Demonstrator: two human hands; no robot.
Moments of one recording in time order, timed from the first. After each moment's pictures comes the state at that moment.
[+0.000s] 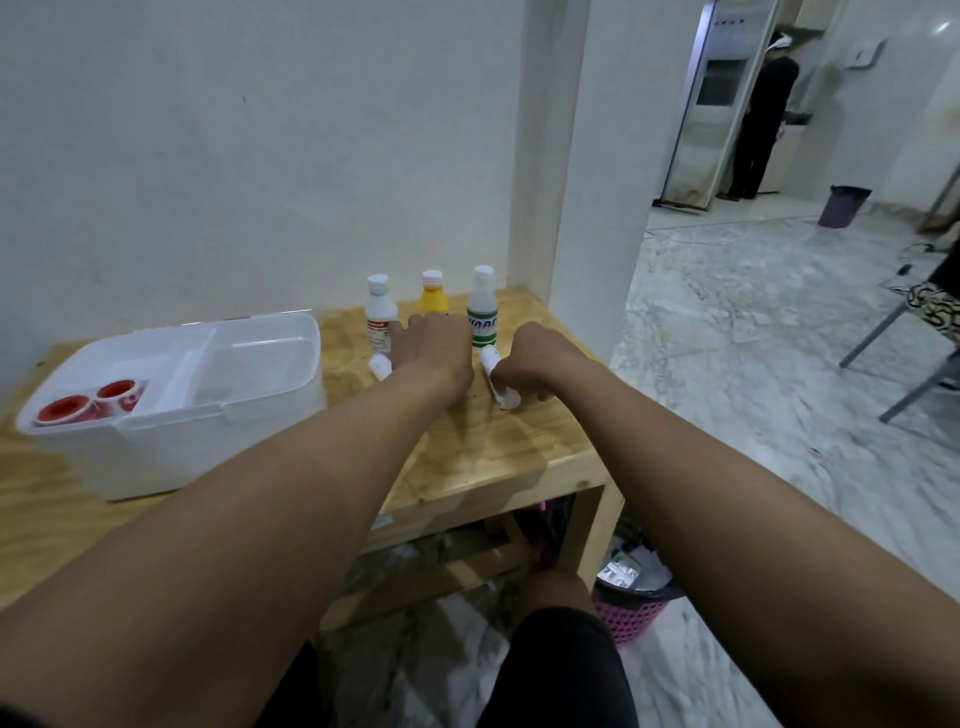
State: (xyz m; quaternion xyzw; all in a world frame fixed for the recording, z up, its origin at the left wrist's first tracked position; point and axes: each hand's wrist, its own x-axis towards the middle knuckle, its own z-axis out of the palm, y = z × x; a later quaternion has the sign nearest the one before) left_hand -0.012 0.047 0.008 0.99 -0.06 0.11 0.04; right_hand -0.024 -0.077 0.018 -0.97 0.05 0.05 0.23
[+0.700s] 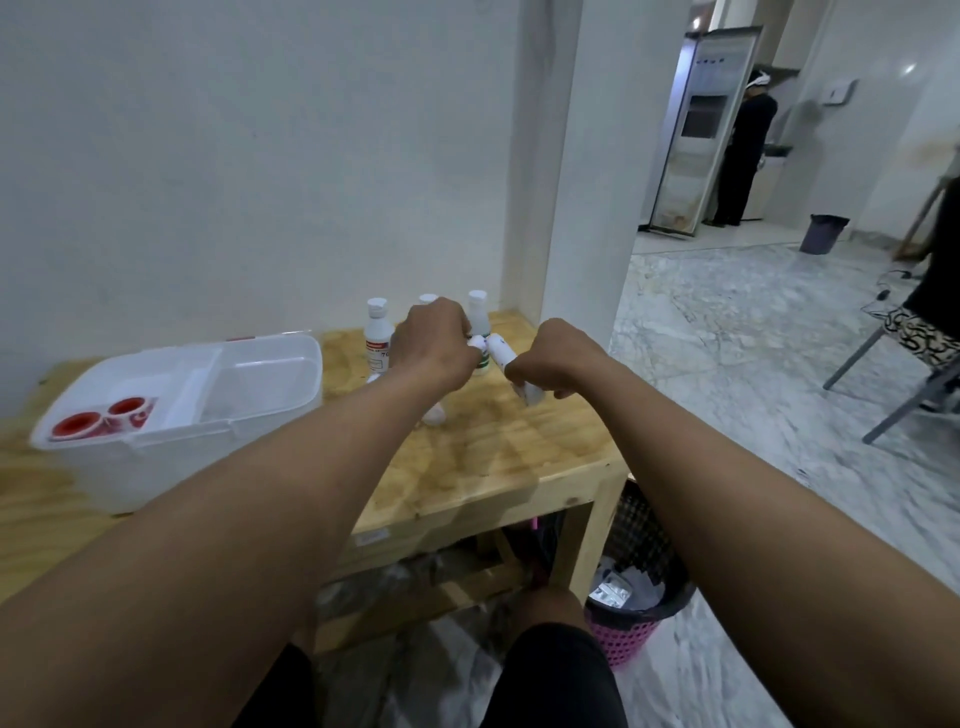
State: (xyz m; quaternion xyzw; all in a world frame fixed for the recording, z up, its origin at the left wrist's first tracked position) left_hand -0.016 0.047 0.034 0.95 -0.07 0.17 0.26; right_hand -0.047 -0.099 0.053 -0.96 0.08 0.01 0.28
